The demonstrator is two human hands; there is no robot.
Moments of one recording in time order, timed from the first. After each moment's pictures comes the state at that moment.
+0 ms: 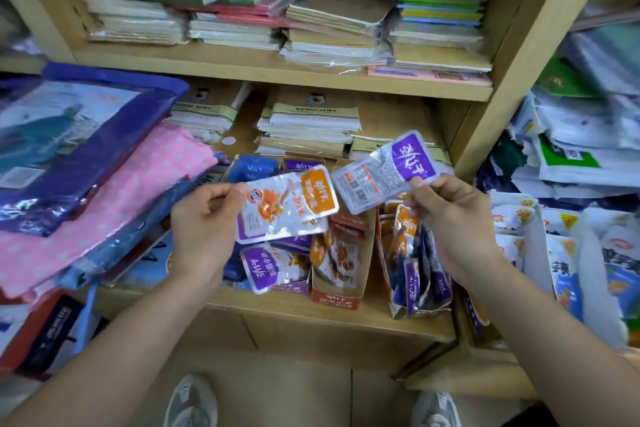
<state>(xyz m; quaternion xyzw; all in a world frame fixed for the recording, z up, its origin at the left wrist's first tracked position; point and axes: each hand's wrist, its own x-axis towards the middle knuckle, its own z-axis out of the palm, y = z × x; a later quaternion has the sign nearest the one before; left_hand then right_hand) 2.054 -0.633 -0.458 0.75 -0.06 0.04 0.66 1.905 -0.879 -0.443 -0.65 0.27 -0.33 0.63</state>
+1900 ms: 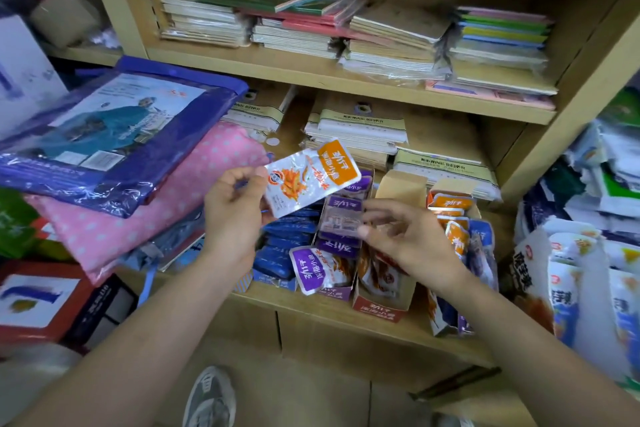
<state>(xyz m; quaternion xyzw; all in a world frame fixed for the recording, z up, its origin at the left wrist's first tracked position) 2.067 -0.607 -0.434 0.62 0.02 -0.05 0.79 1.949 -0.810 -0.444 -0.87 0.10 -0.12 0.47</state>
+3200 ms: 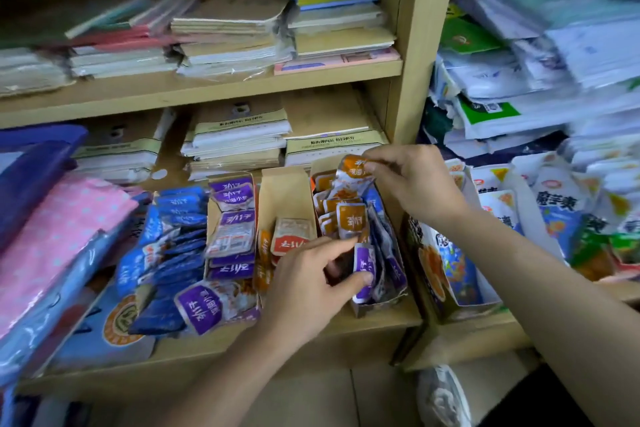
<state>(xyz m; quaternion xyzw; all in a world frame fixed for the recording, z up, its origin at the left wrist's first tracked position) 1.954 -0.740 -0.480 0.78 -0.48 -0.08 0.39 1.892 -0.957 -0.440 -0.90 0.13 -0.32 0.26</state>
